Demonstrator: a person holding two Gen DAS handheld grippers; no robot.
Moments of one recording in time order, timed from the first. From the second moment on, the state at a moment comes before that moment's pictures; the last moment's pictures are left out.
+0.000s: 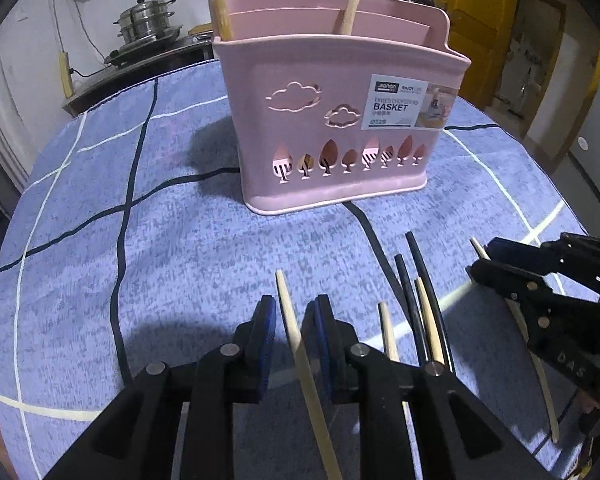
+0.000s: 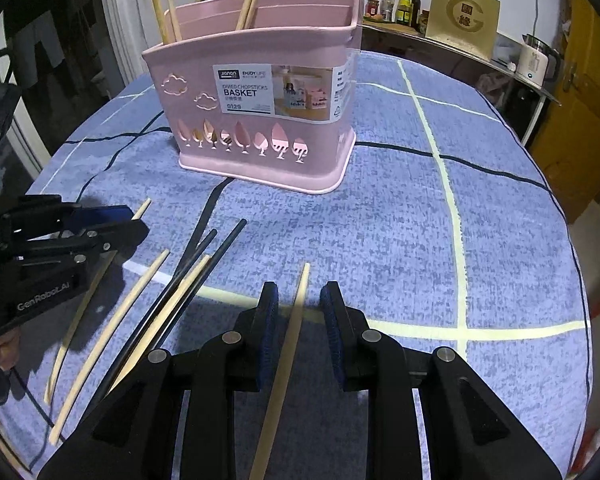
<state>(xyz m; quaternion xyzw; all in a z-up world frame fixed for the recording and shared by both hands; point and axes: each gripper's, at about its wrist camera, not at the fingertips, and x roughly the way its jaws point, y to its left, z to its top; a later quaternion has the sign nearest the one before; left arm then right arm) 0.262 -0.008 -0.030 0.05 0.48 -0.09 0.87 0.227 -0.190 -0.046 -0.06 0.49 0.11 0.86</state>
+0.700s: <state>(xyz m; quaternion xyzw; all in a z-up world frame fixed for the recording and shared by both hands) 0.252 -0.008 -0.005 0.03 0.47 -0.09 0.88 0.227 -0.200 -0.012 -0.02 0.46 0.14 0.87</state>
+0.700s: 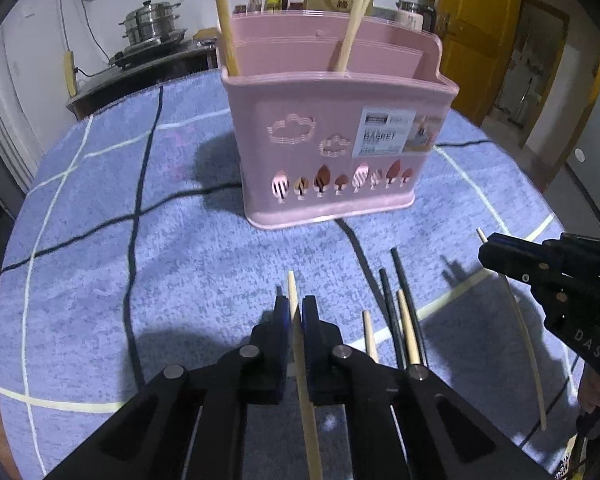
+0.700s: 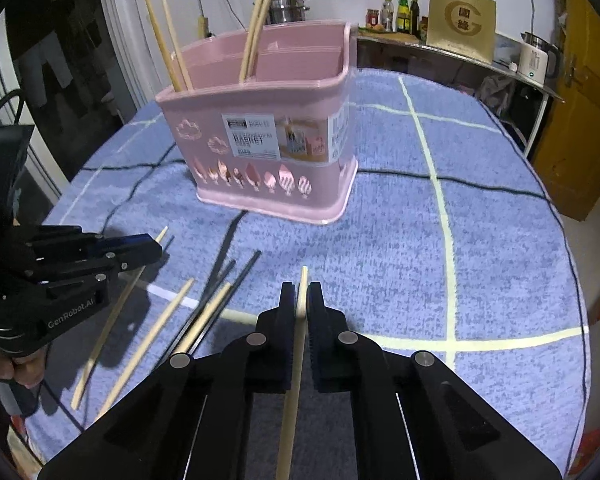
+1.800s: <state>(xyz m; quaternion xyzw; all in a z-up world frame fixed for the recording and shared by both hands) 0.199 0.016 0.128 -0.01 0.34 -0.12 0.93 0.195 -0.207 0.089 0.01 0.34 0.17 0.93</state>
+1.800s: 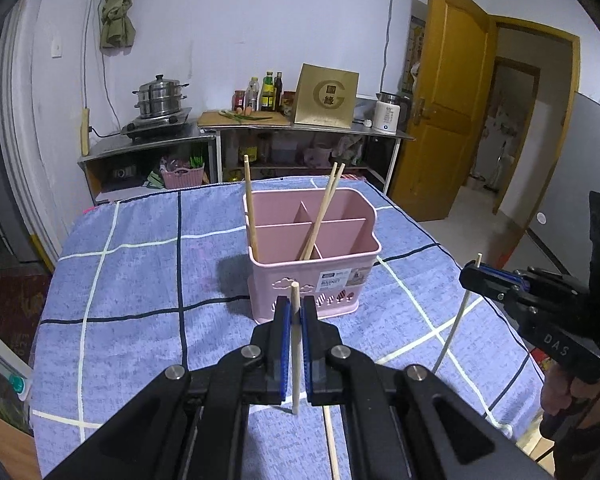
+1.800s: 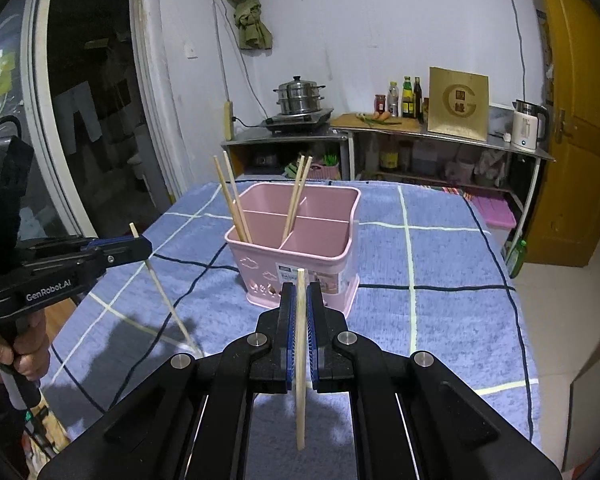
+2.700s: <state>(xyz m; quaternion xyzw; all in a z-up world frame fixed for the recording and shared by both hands) 0.199 0.012 0.181 0.00 0.31 -0.13 0.94 0.190 -0.190 0.141 -0.01 0.27 0.19 0.94</state>
